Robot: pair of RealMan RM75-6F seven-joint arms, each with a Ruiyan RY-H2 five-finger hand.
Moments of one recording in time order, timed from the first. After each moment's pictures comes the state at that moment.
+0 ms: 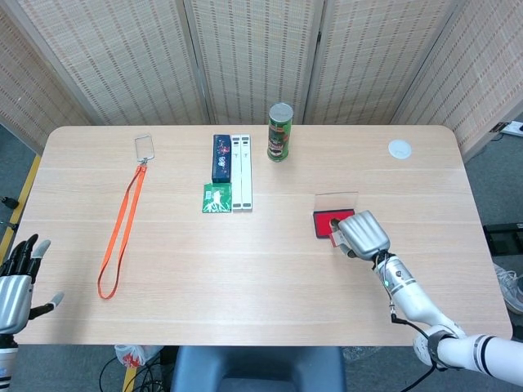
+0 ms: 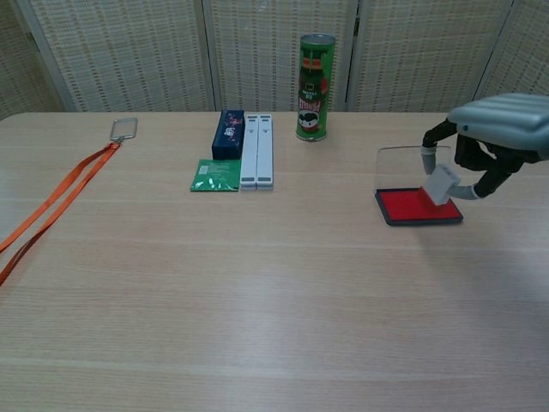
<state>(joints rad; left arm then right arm) -0.09 -1.16 -0.07 -1.58 1.46 1.50 0.13 0.66 -1.32 0.11 -1.57 -1.17 0.94 -0.45</state>
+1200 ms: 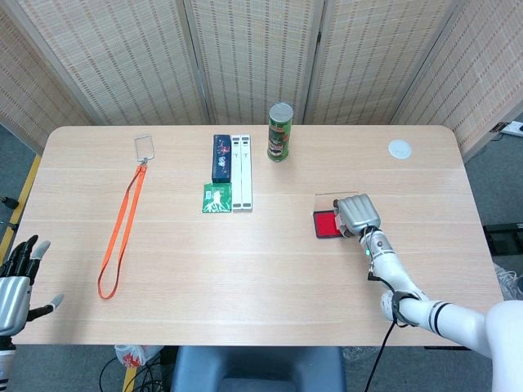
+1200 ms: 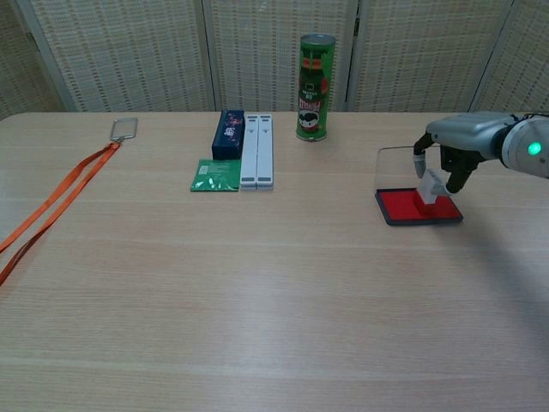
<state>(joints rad) -0.08 -1.14 -0.06 -1.59 1.48 1.51 0.09 0.84 -1.52 0.14 -1.23 -0.80 0.78 -0.53</state>
